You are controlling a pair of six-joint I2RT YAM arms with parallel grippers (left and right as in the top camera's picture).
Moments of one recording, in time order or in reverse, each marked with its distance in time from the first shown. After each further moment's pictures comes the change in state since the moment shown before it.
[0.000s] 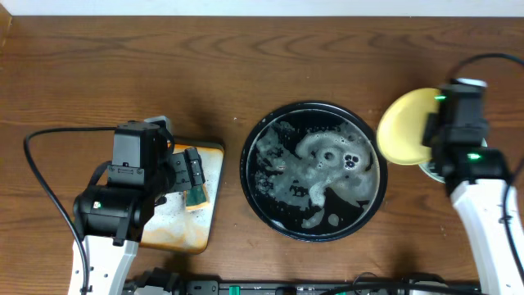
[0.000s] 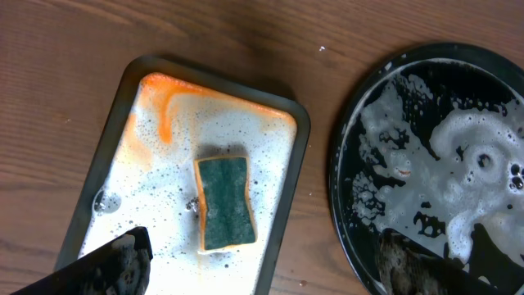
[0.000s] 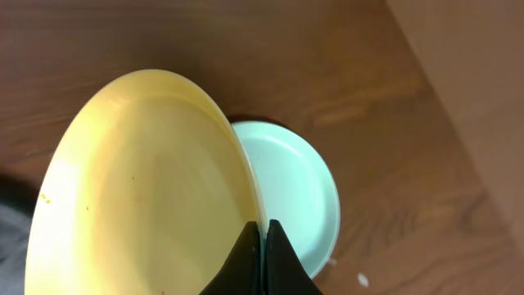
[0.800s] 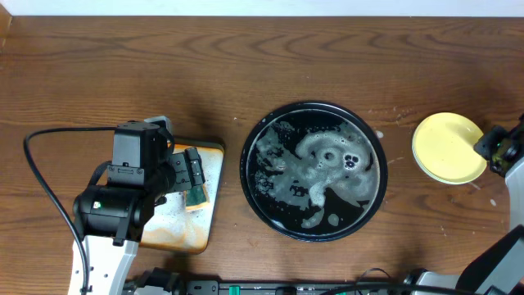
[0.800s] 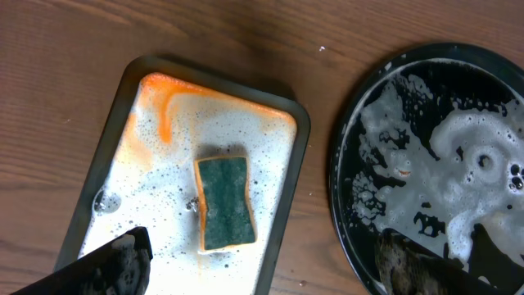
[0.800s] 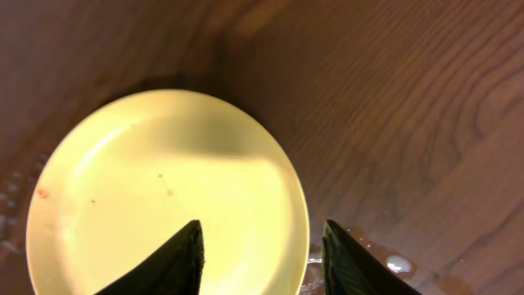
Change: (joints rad) left arm 0.000 0.000 0.000 0.000 0.000 0.000; right arm -0.490 0.275 0.000 0.125 -0.380 0.130
